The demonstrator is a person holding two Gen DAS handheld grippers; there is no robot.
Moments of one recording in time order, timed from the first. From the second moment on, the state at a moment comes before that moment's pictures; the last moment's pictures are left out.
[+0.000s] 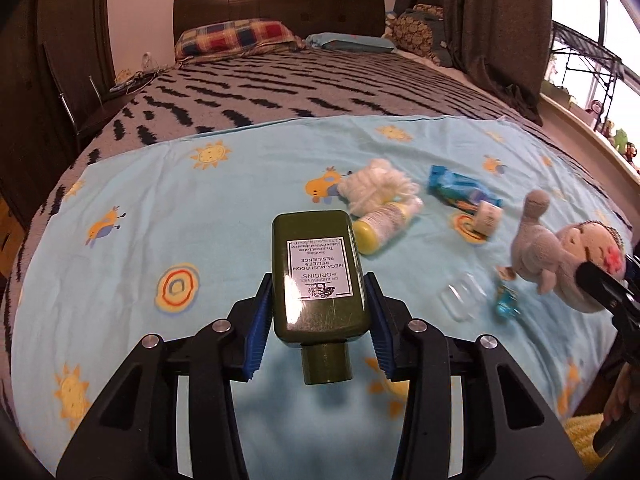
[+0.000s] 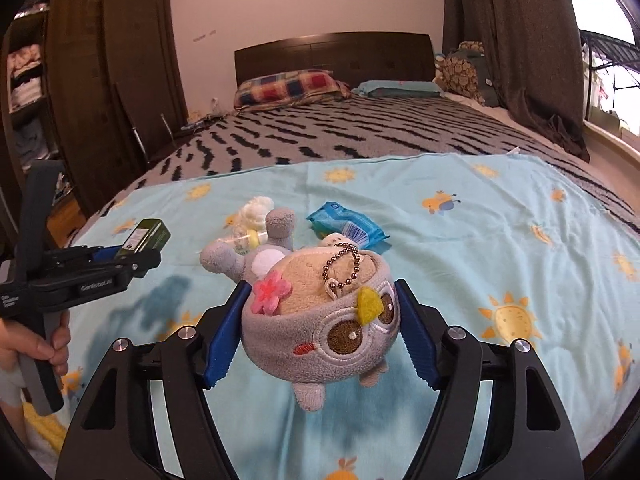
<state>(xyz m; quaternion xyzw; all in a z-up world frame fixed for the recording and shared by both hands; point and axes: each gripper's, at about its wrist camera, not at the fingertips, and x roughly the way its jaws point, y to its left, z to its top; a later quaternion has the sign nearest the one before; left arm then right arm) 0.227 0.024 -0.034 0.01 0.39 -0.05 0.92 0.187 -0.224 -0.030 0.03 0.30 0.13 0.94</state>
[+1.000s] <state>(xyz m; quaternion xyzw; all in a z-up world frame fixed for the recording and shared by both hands) -0.015 -0.015 -0.140 -0.01 0.46 -0.16 0.88 -0.011 -0.240 -0.122 0.02 0.43 0.12 0.89</state>
